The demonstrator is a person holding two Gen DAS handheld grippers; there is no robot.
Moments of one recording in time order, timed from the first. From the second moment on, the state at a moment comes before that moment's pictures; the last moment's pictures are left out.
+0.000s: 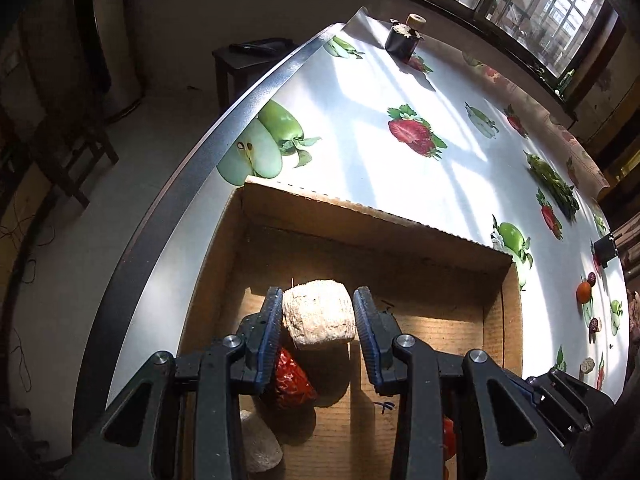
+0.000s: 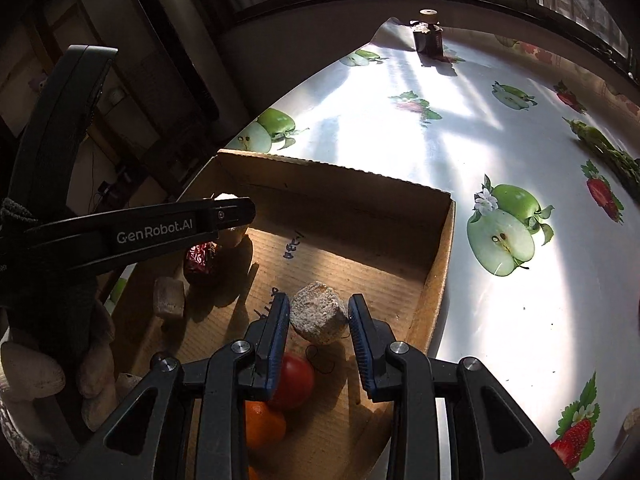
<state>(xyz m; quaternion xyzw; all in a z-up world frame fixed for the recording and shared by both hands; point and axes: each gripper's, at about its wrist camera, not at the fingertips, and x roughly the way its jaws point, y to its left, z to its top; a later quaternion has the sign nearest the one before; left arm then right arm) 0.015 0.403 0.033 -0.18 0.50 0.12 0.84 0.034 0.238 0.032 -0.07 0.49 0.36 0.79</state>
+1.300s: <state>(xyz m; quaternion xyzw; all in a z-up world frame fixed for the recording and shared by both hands) -0.170 0.215 0.158 -0.05 0.27 0.24 0.93 -0.083 0.019 0.085 0.08 0.39 0.23 0.89</state>
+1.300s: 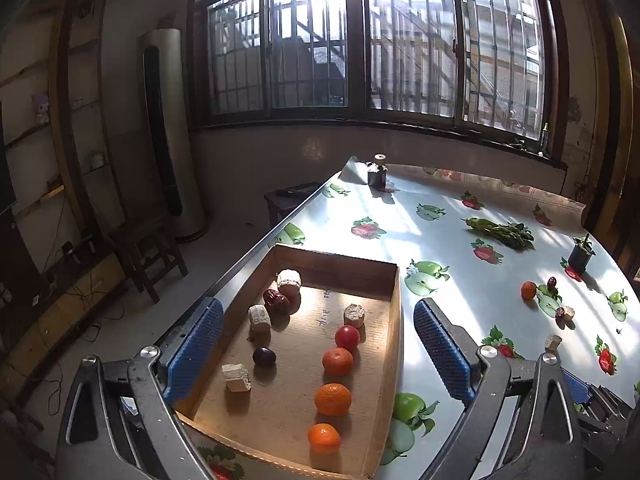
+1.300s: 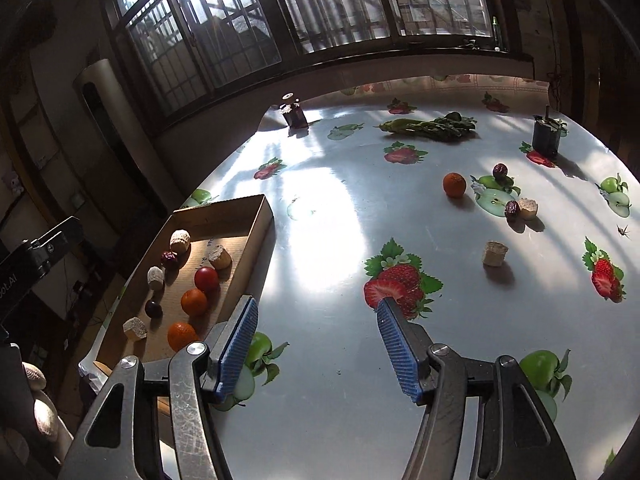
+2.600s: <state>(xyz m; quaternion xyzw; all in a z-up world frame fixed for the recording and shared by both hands) -0.135 0.159 0.132 0.00 0.33 0.20 0.92 -0.071 -0.035 0.069 0.13 0.40 0.22 0.88</state>
